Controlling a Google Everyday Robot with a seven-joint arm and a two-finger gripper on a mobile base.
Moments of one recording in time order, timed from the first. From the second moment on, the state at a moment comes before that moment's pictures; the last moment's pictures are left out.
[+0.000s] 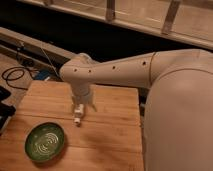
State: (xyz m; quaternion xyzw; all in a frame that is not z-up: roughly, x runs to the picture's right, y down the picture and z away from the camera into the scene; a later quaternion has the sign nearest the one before) arm -0.103 0.101 0.703 -0.26 0.23 0.64 0.68
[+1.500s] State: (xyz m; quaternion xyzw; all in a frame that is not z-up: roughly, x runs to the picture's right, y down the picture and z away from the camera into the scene) arm -0.143 0.027 0.793 -0.27 0.20 0.61 0.72
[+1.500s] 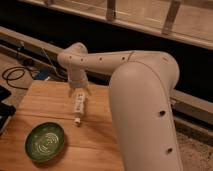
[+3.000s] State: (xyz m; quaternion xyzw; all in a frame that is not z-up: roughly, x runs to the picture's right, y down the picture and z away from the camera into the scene) arm -0.187 0.047 0.815 -0.30 0.13 0.59 0.74
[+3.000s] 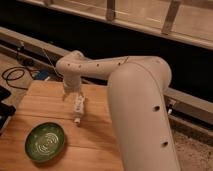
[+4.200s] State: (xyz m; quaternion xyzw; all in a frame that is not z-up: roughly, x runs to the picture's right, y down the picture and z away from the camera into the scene) arm -0.165 0.090 0.879 -0.32 0.20 0.60 0.70
